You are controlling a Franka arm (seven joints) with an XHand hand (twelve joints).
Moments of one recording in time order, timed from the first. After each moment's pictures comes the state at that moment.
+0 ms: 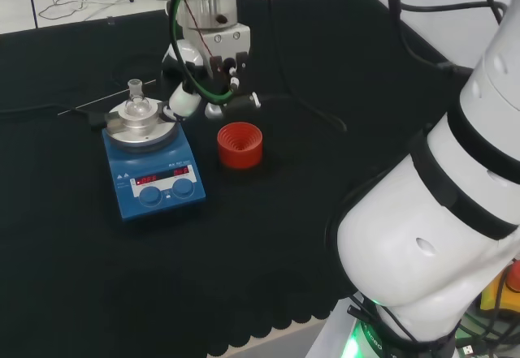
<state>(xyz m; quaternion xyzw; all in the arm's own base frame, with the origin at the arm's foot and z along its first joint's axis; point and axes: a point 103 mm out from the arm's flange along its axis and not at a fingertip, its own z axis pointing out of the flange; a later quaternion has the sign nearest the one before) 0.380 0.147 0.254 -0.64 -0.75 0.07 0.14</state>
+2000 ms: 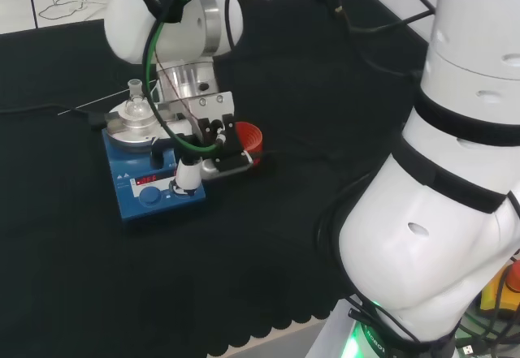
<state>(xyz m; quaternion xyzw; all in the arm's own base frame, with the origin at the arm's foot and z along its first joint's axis) 0.320 0.186 0.167 -0.56 -0.76 0.19 0.27</state>
